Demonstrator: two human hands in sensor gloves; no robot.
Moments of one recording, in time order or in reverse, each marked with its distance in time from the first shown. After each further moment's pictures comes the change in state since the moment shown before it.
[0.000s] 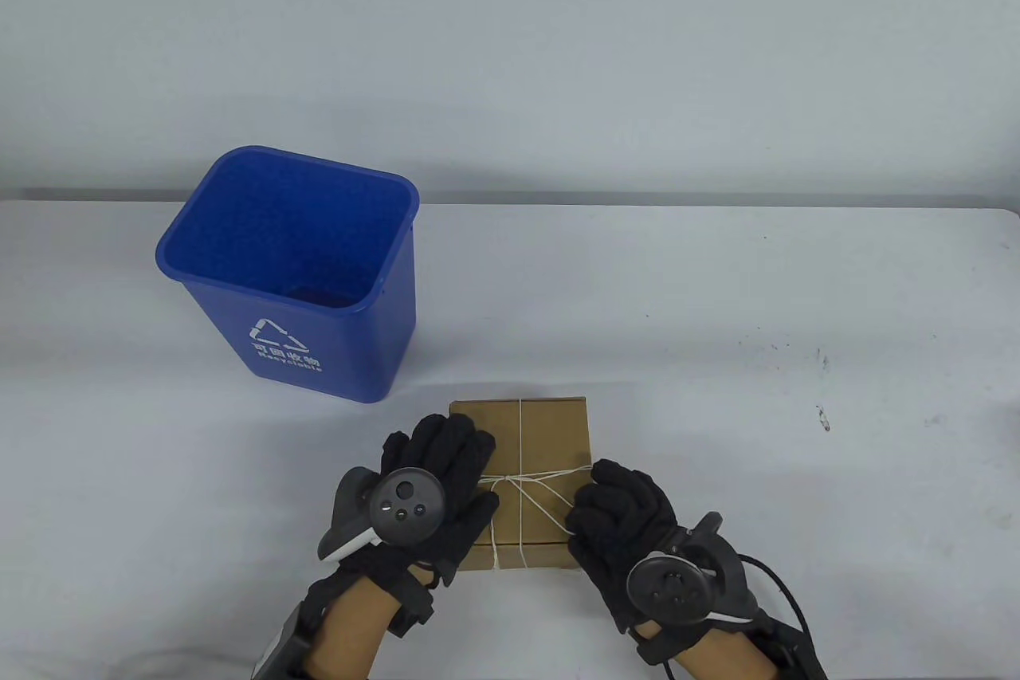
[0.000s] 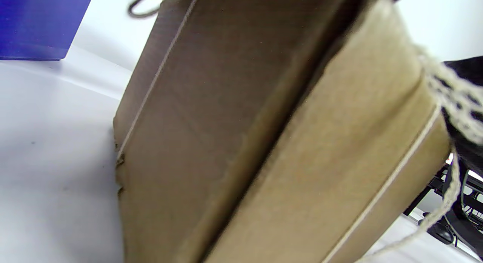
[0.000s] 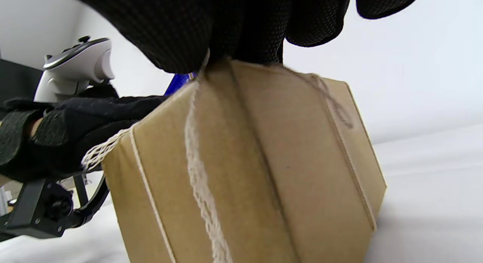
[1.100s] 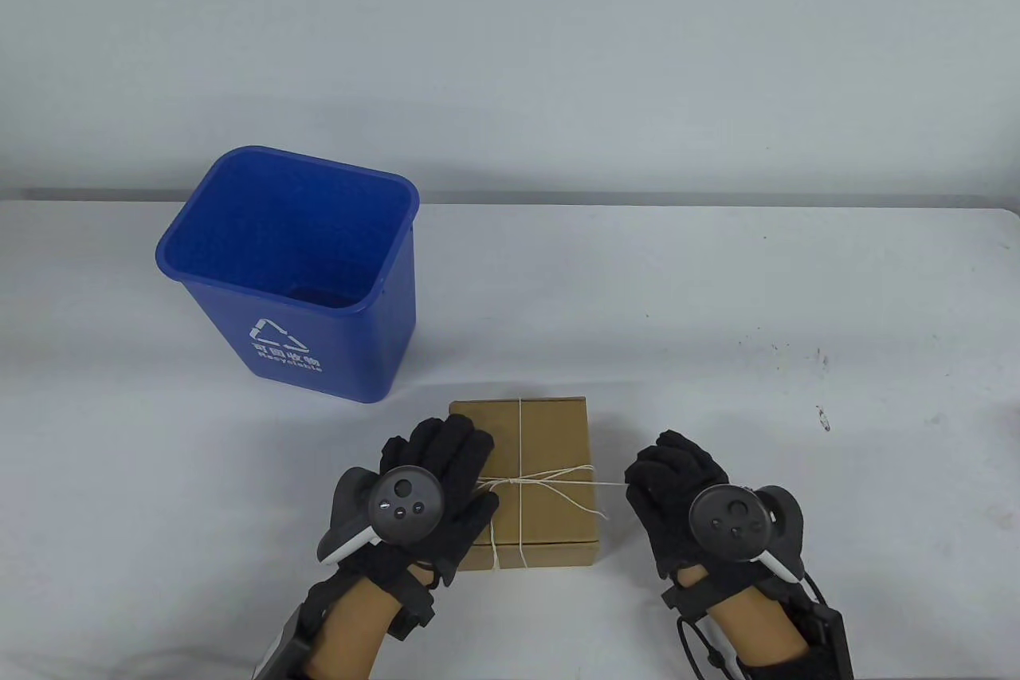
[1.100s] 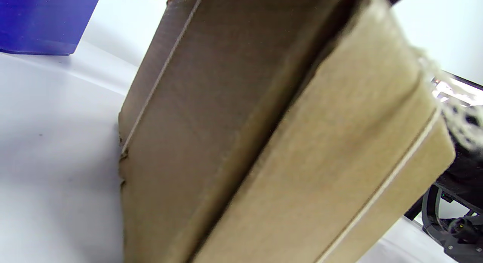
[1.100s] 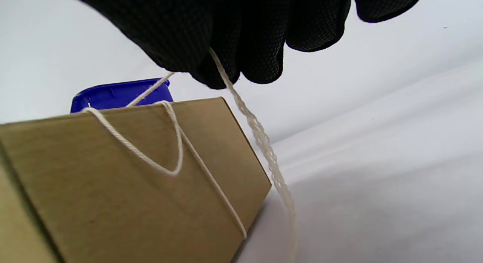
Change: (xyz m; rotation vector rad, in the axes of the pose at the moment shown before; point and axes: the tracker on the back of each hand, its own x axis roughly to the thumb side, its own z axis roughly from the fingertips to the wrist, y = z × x) left_hand -0.001 0.000 0.001 -0.011 0.031 0.023; right_hand -0.071 -0.013 0.003 -0.019 0.289 -0.084
